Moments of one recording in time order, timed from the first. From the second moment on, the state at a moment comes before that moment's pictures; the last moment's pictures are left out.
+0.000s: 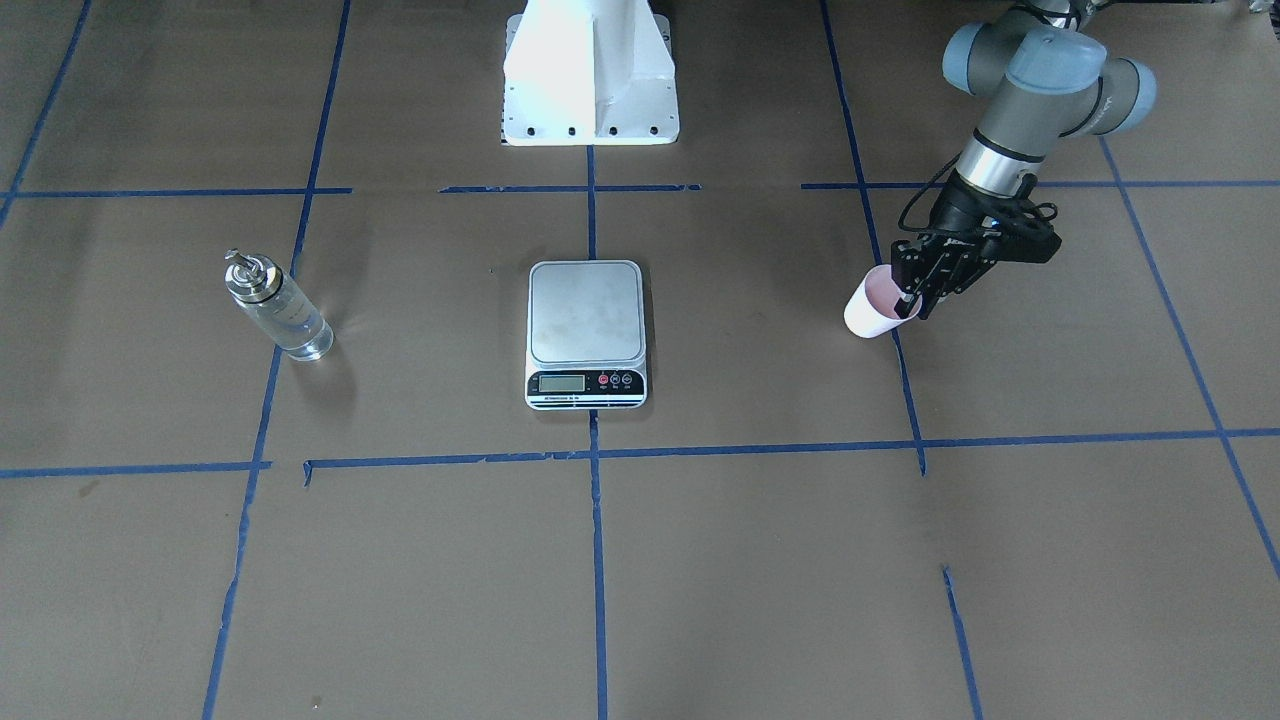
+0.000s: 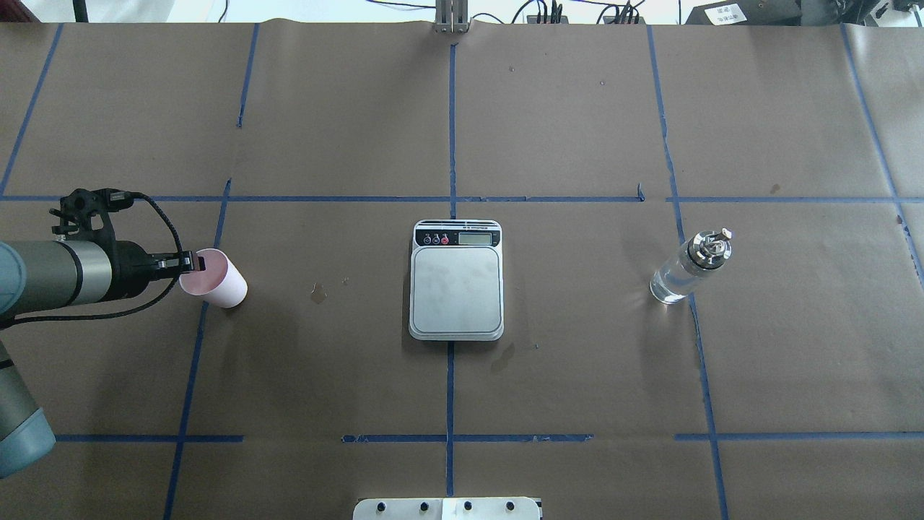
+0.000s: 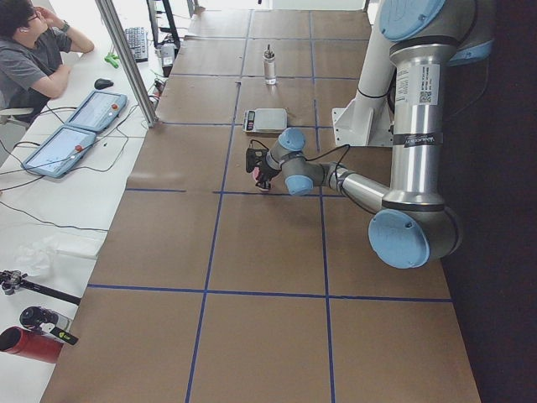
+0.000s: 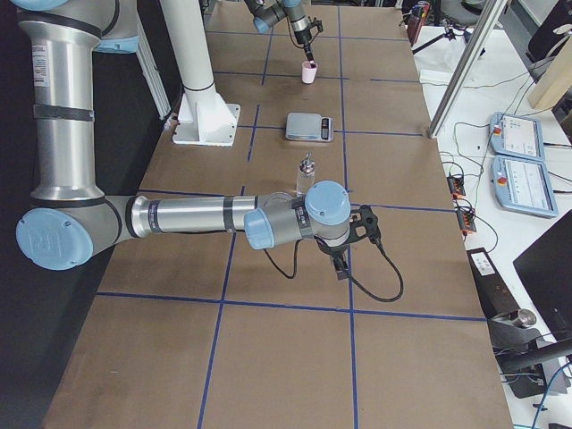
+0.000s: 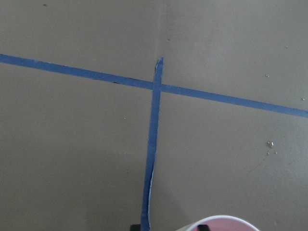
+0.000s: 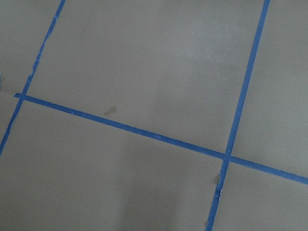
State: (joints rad) left arm -0.64 -1.55 -1.84 -2.38 -1.71 -1.31; right arm 1.56 -1.61 1.69 -1.35 2.48 -0.04
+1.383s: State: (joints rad) left arm -0.53 -2.16 -1.84 -1.82 -1.41 -1.30; right arm 1.56 -1.61 1.70 -1.35 2.48 -0.04
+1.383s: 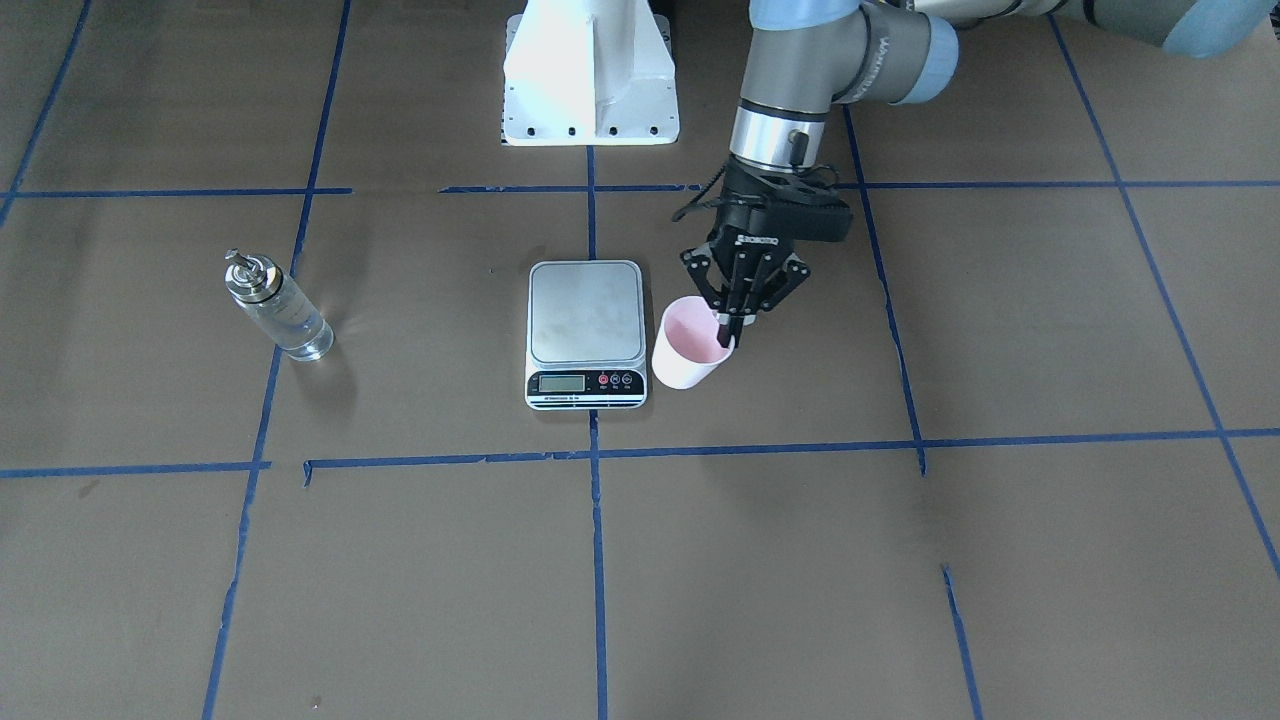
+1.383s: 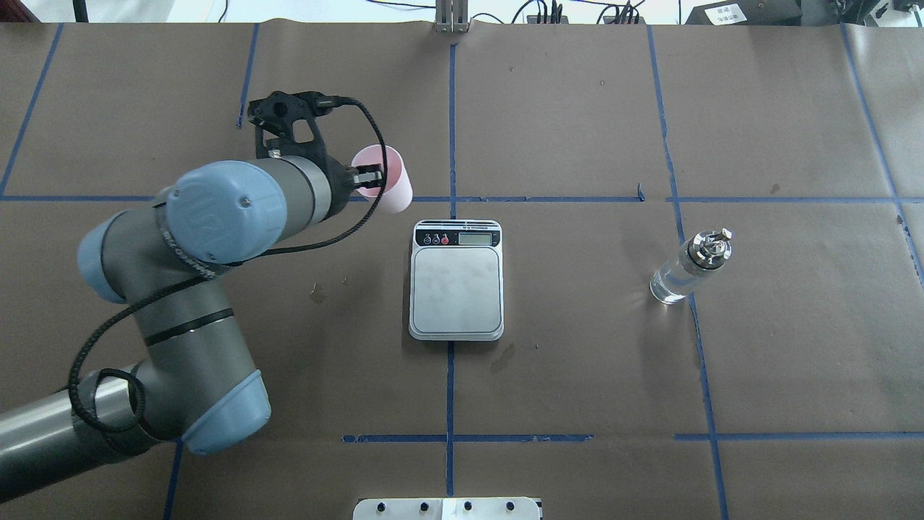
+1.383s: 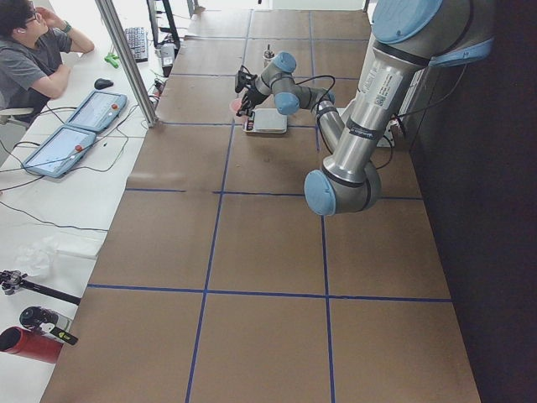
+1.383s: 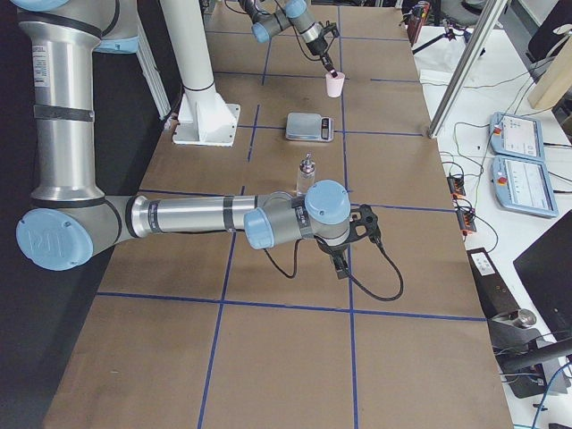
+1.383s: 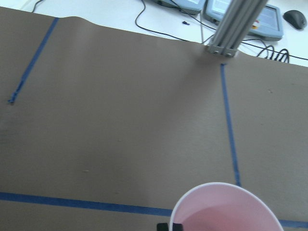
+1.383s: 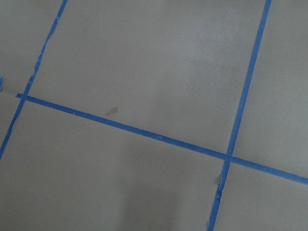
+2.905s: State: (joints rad) left arm -0.37 -2.22 -1.75 -1.81 -1.33 -1.21; right arm 1.56 -1.62 1.70 -1.35 2.48 -0.04
